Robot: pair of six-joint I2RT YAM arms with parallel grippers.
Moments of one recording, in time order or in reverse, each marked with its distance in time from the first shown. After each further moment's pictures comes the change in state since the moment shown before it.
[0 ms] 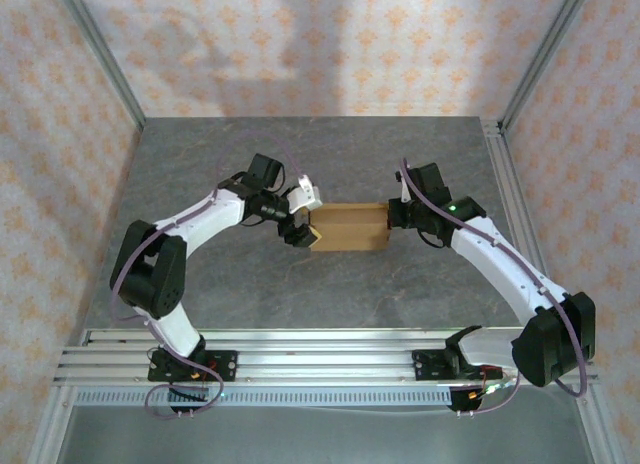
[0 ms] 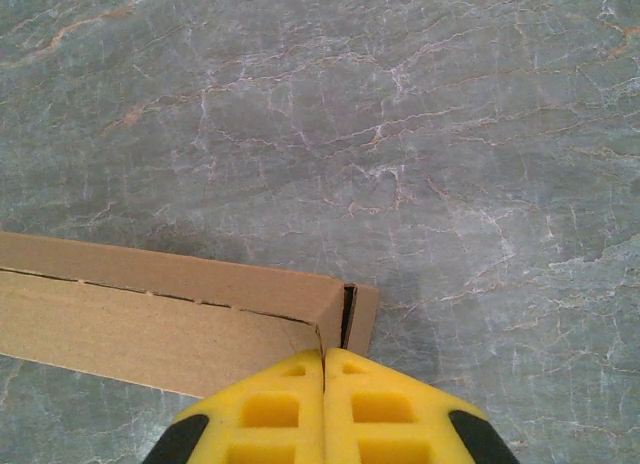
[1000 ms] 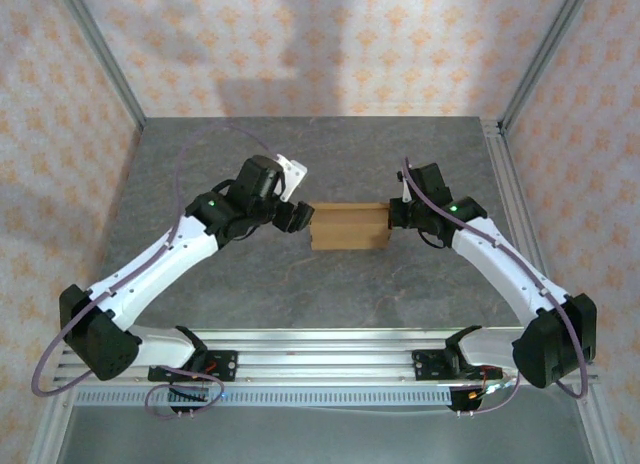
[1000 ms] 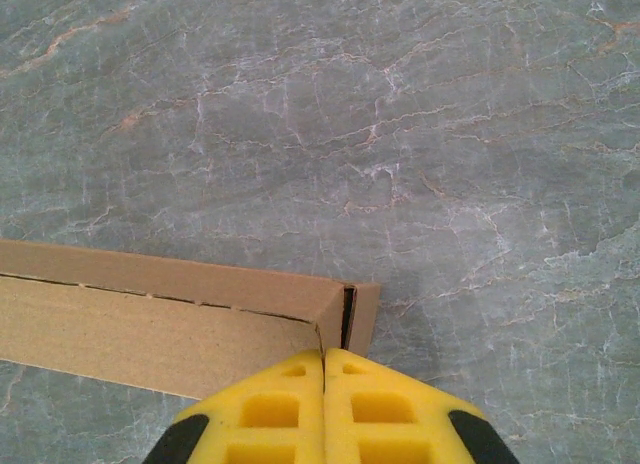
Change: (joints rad) left arm -0.225 -0.357 0.102 -0.227 -0.756 -0.676; right arm 0.000 -0.009 0.000 -0.009 0.007 0.019
